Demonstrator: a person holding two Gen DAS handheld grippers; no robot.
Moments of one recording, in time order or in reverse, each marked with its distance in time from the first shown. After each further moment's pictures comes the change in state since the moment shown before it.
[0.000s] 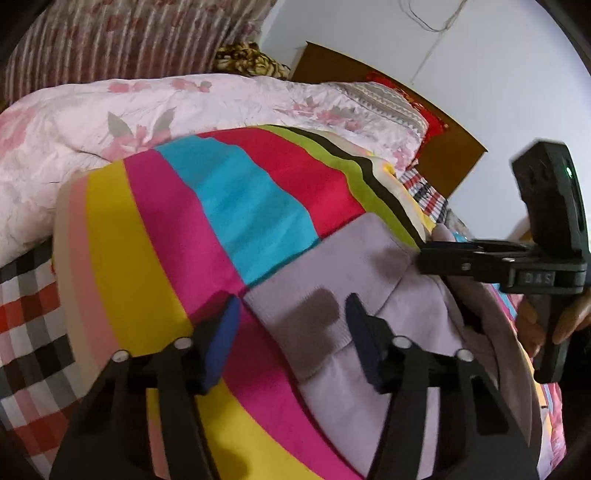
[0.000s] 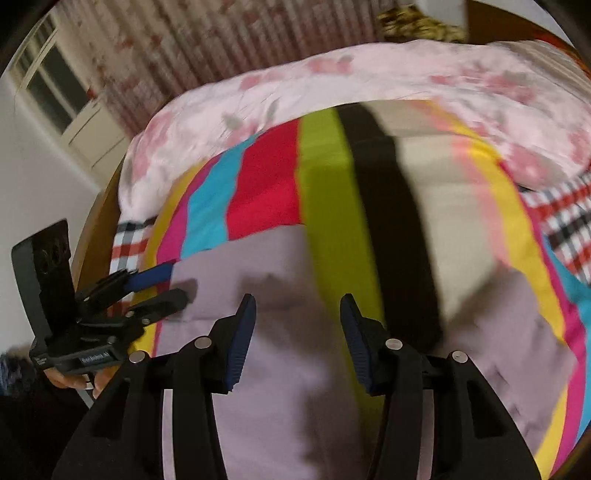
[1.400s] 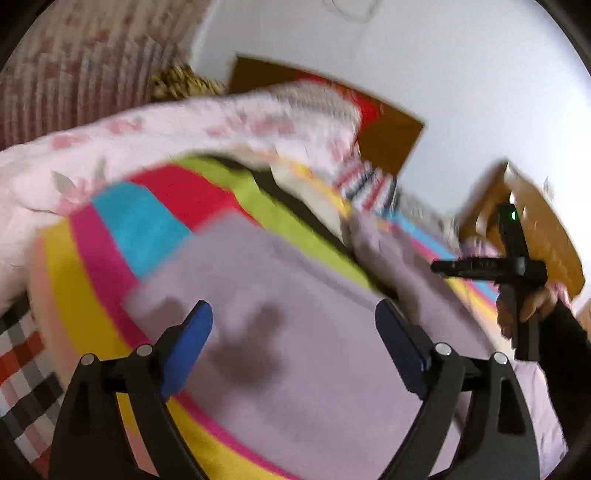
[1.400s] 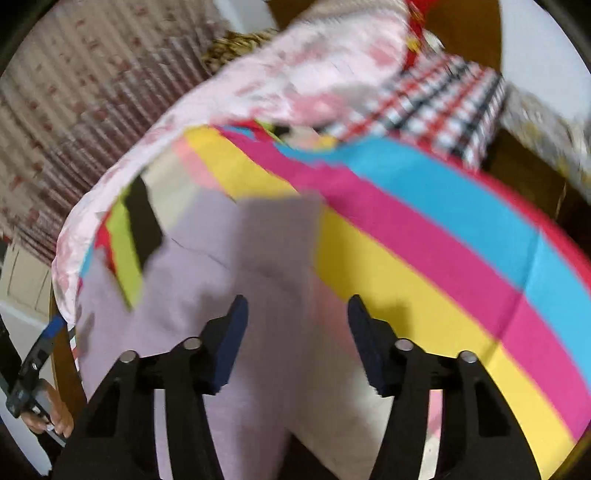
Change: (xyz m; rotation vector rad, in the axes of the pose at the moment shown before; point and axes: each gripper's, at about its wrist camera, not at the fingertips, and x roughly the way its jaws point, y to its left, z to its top) left arm -0.024 -0.063 -0.007 0.224 -0.001 -0.106; right arm -0.100 -0.161 -0.160 0.617 -0.217 -0.197
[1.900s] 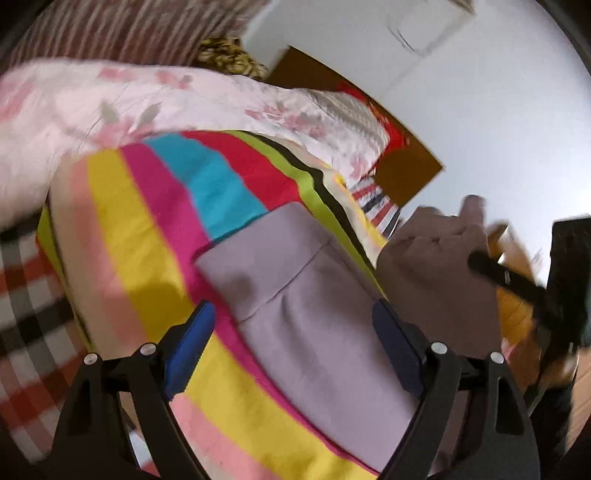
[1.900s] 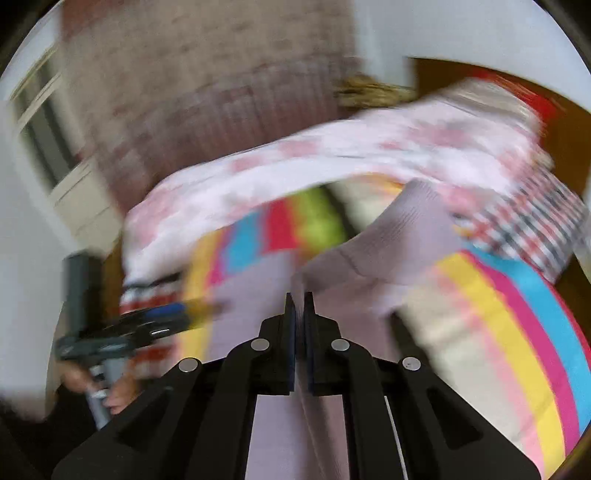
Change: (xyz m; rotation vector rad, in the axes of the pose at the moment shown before) left arm -0.050 0.088 -0.018 -0.343 -0.040 -0.100; right arm -0.060 0.261 -0.051 -0.531 -0.076 0.267
